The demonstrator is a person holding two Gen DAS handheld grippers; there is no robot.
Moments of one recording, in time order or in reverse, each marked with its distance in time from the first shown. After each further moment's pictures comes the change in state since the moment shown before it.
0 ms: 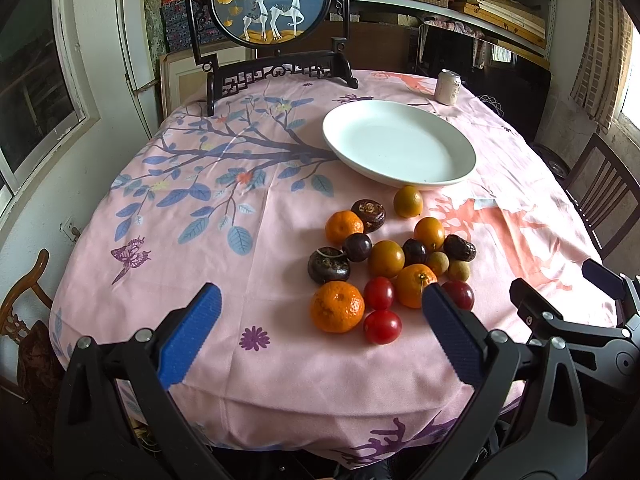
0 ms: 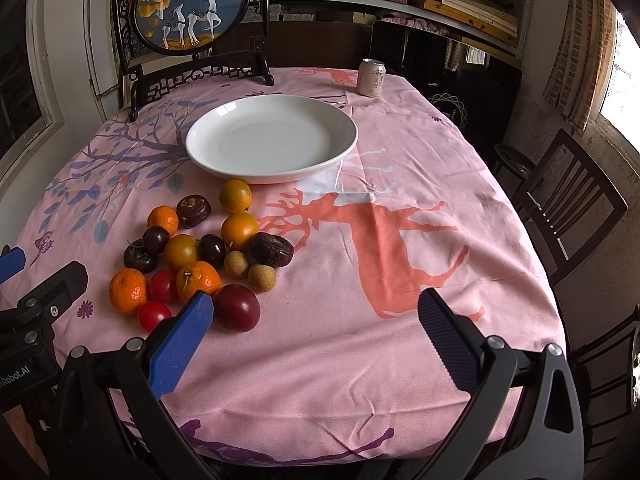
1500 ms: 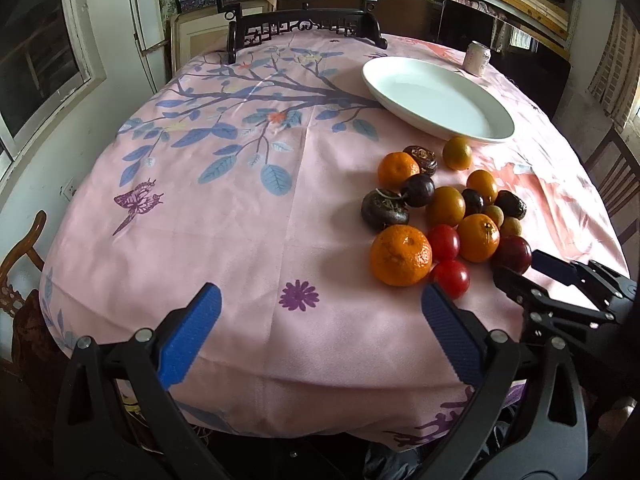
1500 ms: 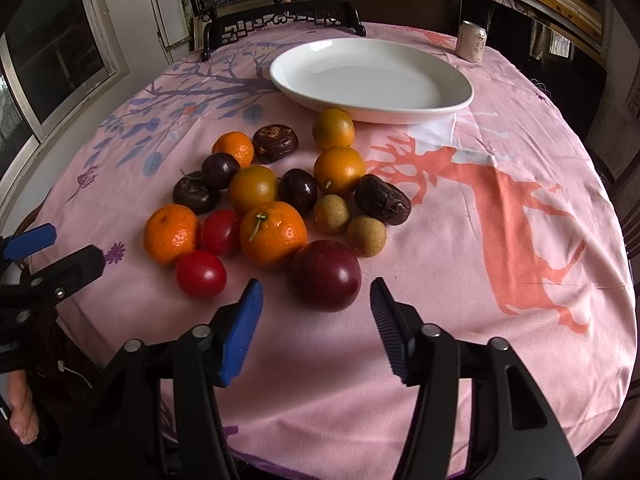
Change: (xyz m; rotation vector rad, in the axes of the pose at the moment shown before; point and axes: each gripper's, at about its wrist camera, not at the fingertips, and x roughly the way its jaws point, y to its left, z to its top) left arm 0.038 0.040 -0.045 -0.051 0.124 0.008; right arm 0.064 0.045 -0.025 -0.132 0.144 0.265
